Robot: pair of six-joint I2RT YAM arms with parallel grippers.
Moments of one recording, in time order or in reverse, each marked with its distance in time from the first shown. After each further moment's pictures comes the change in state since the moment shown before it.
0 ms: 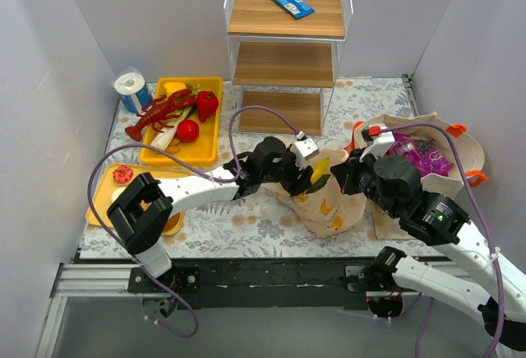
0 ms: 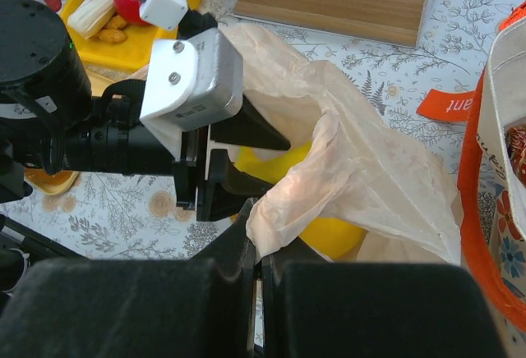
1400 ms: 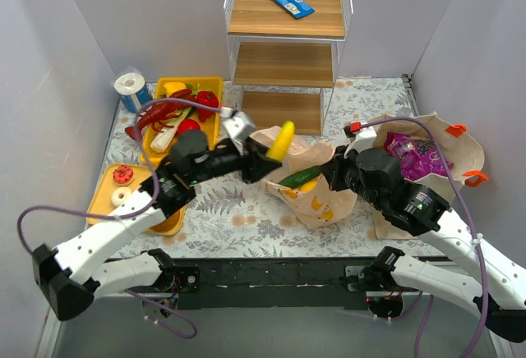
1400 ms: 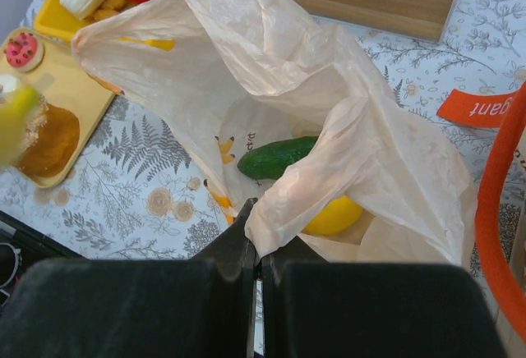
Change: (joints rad) left arm 0.159 -0.637 -0.050 -0.150 0.121 -0.188; right arm 0.000 0.105 -0.021 0.075 -0.039 -0.010
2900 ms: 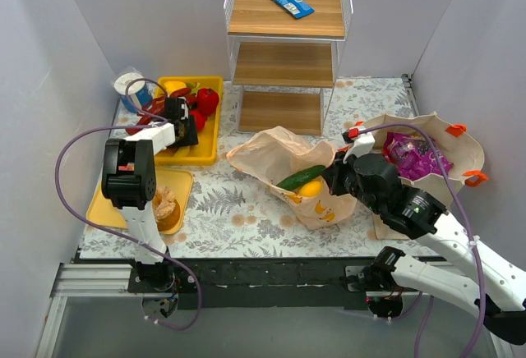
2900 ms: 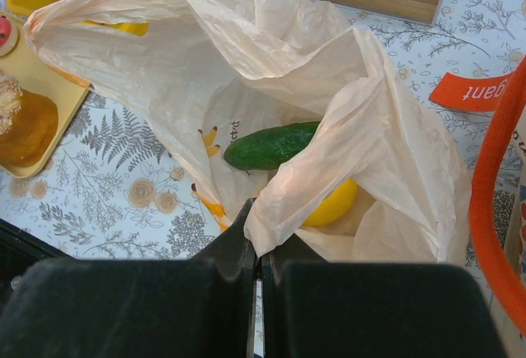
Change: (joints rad) left arm 0.703 0.930 0.281 -0.257 -0.506 -0.006; right arm 0.000 -0.034 -0.066 0.013 0.019 -0.010
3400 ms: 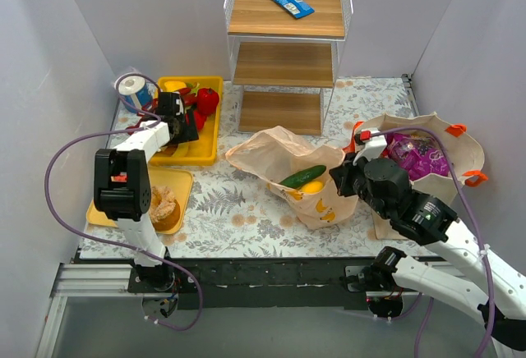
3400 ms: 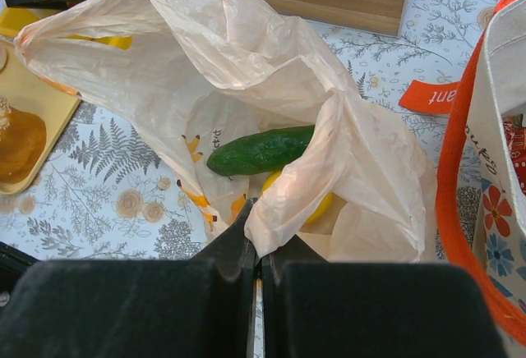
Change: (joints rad) left arm 0.000 -0.119 0.002 -0.093 0.012 -0.039; right arm 0.000 -0.070 0.000 -0.040 0.060 -0.008
